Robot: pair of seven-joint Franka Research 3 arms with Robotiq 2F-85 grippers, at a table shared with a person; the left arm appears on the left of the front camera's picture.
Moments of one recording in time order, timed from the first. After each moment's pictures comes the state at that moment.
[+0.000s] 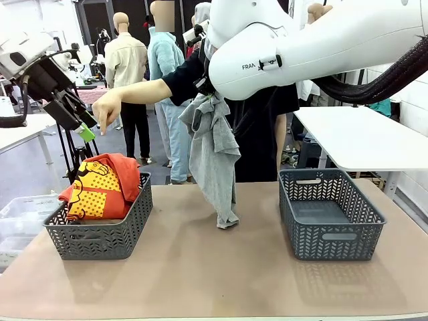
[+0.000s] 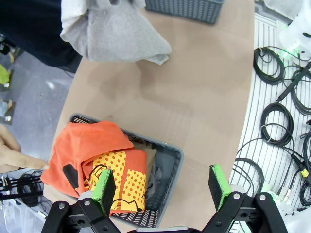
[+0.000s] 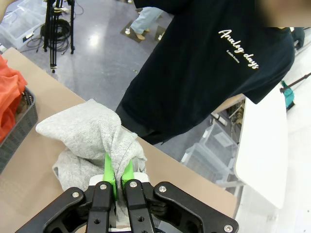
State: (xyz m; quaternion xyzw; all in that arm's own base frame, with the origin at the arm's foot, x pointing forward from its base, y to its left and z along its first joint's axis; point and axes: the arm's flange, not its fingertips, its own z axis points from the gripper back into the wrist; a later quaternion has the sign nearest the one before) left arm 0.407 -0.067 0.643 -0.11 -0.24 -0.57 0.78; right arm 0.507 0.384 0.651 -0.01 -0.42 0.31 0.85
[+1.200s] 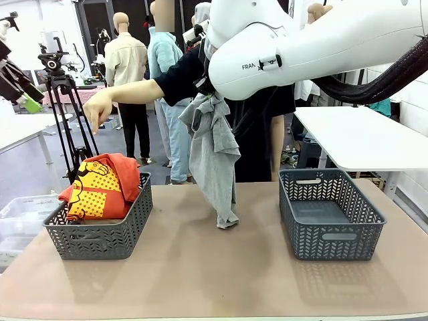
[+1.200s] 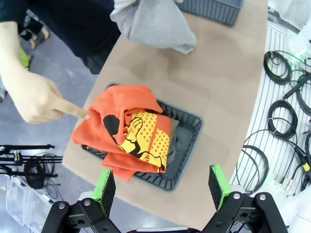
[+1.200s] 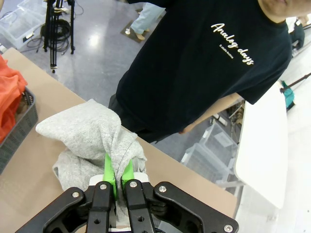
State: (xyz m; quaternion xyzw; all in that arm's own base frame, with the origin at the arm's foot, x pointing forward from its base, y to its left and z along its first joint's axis) left arm 0.400 0.041 0.705 -0.10 -0.27 -0.53 0.80; right arm 0.507 0.385 0.651 -0.01 -0.42 0.31 0.85
